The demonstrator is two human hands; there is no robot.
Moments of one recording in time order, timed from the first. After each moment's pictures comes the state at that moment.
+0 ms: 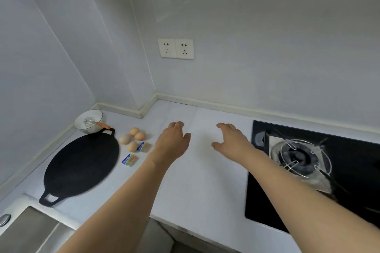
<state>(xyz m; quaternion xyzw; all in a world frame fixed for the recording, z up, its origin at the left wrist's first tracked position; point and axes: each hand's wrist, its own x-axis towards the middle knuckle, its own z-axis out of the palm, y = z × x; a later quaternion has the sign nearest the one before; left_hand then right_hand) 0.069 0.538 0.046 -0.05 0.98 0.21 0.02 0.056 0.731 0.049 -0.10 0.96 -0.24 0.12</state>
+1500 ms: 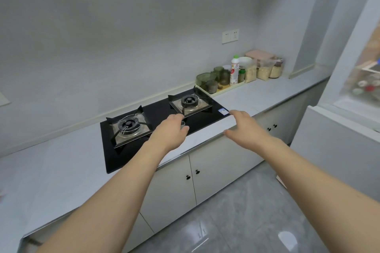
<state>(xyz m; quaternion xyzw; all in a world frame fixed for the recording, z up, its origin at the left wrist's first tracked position) 0.462 0.915 0.135 0.42 0.89 0.16 0.05 0.626 1.074 0.140 0.31 0.92 -0.24 -0.08</state>
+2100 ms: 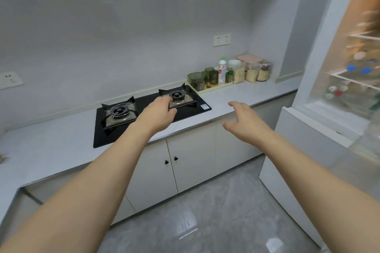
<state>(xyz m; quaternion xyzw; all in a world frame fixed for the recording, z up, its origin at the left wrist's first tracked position) 0.633 0.953 0.176 0.36 0.92 0.18 -0.02 0.812 1.132 0.167 0.26 0.93 -0.24 -0.12</state>
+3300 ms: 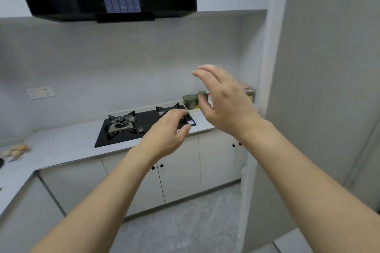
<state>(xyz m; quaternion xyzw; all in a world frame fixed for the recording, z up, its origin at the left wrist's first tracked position) 0.947 0.994 0.226 0.41 0.86 0.27 -0.12 1.051 1.142 0.289 -0.07 0.87 -0.06 -0.48</state>
